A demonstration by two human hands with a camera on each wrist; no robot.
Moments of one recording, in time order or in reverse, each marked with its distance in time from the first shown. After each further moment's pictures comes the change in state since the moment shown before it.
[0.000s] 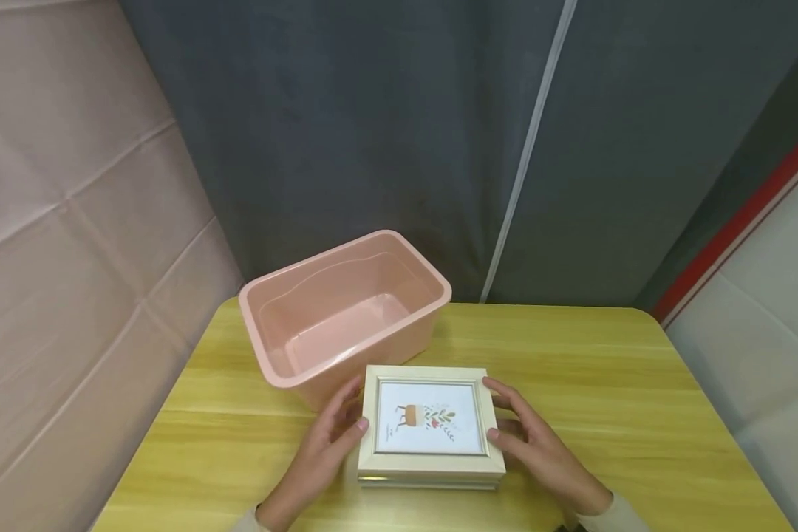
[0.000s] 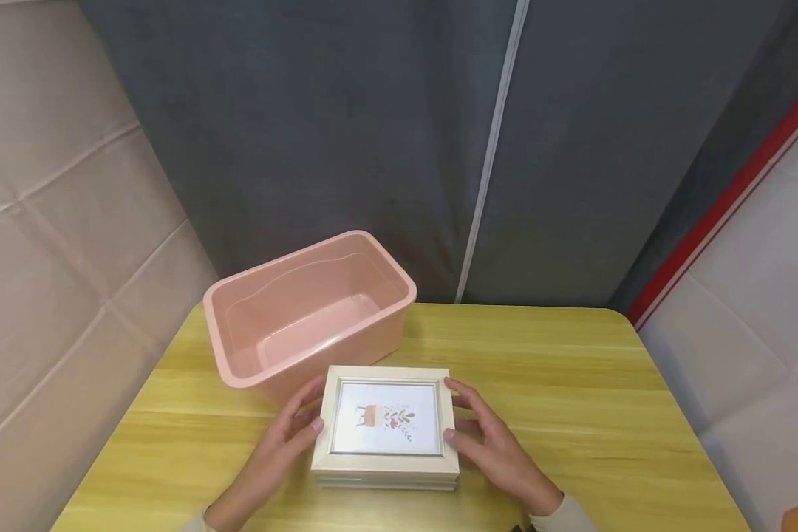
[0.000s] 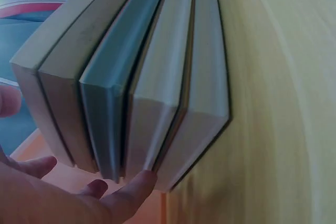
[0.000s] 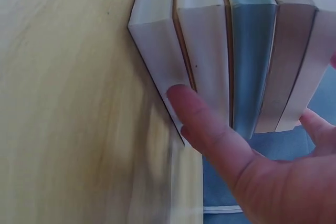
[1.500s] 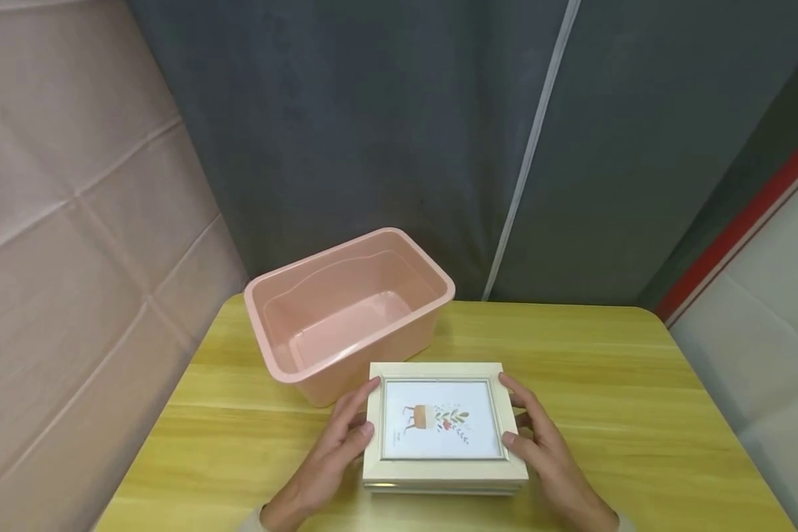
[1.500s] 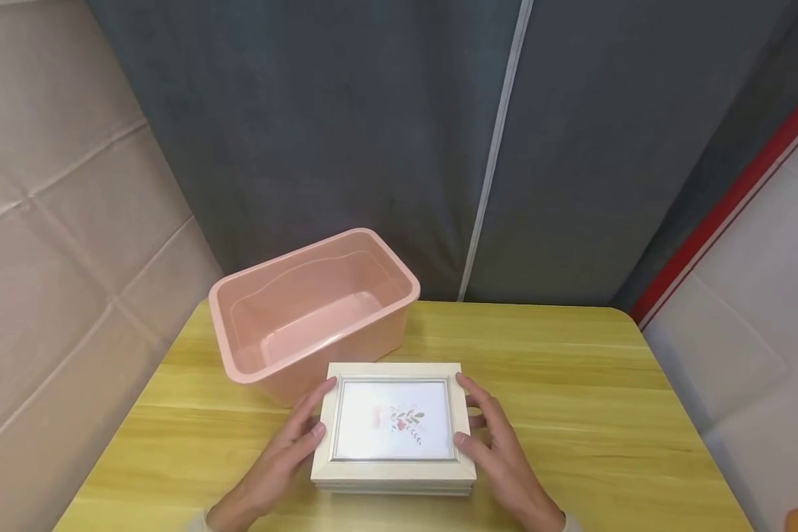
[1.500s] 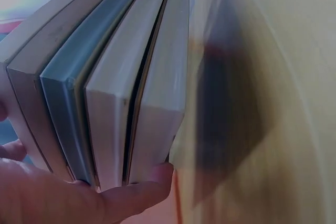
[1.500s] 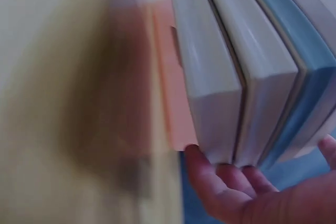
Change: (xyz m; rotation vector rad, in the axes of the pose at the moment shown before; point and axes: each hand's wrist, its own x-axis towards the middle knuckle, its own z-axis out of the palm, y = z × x) left_hand -0.010 0.018 0.004 -0.005 -0.203 0.028; right_hand -0.021 -0.017 0.014 -0.088 0.177 -0.198
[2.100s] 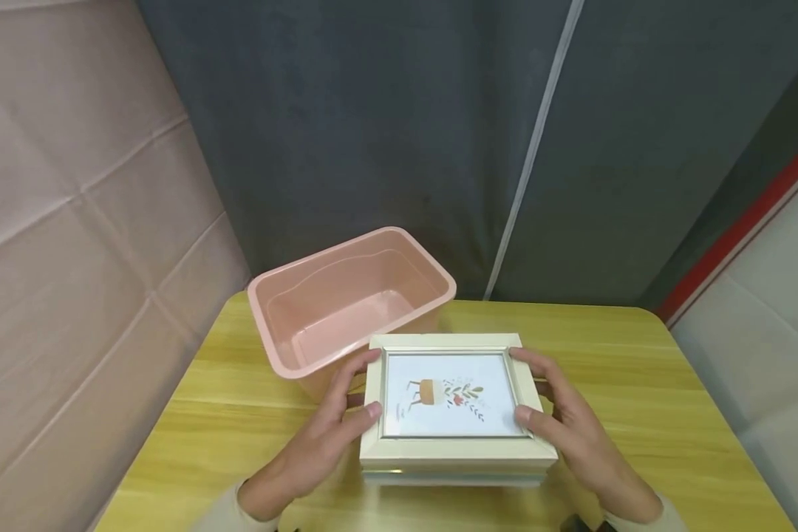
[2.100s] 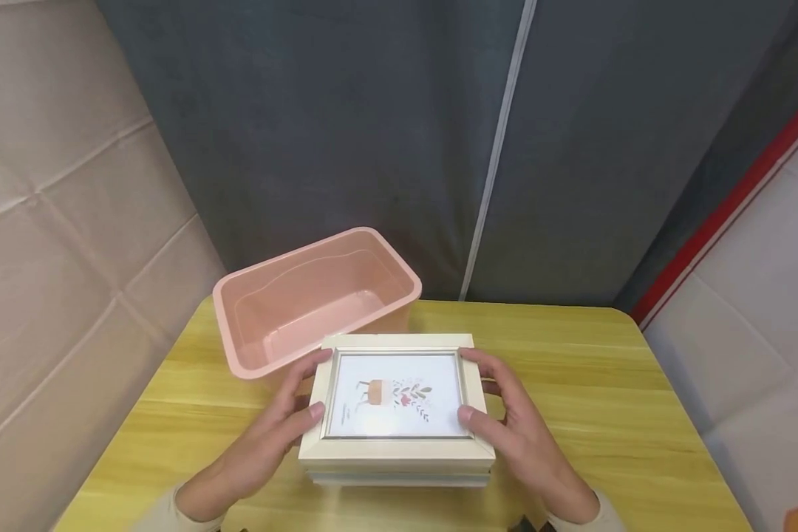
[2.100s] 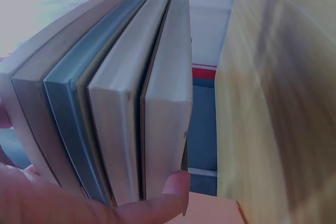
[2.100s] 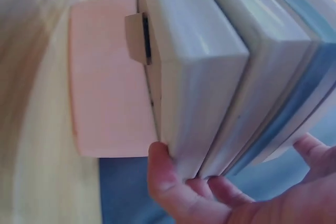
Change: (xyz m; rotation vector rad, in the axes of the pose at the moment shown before) left_hand 0.012 0.079 -0.013 -0.021 -0.050 -0.025; right_hand 0.017 -0.069 -0.031 -0.035 -0.031 -0.135
